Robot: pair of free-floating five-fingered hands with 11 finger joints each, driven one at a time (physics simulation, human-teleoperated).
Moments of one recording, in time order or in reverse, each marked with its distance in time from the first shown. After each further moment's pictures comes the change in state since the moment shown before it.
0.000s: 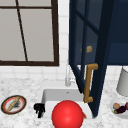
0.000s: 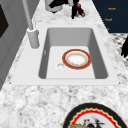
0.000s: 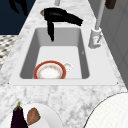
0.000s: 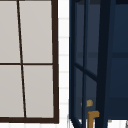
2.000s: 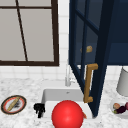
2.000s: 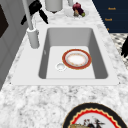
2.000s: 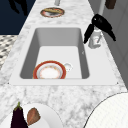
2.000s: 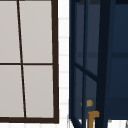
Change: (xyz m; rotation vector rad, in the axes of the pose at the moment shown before) left hand 0.000 0.000 0.000 0.000 0.000 0.000; right hand -0.001 0.015 -0.228 0.497 -0.077 -0.061
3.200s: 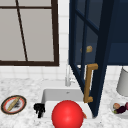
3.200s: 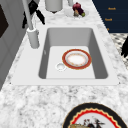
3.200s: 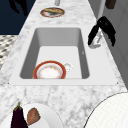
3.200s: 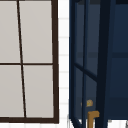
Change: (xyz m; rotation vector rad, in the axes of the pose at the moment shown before) left hand 0.000 0.000 0.000 0.000 0.000 0.000; right hand -0.014 -0.009 -0.025 0.161 -0.050 -0.025
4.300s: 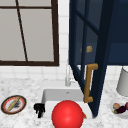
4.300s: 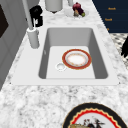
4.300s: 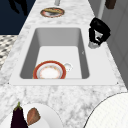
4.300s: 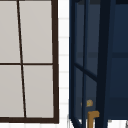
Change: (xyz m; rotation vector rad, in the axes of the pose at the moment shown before) left hand 0.000 0.000 0.000 0.000 0.000 0.000; right hand 0.037 0.034 0.004 -0.240 0.309 0.036
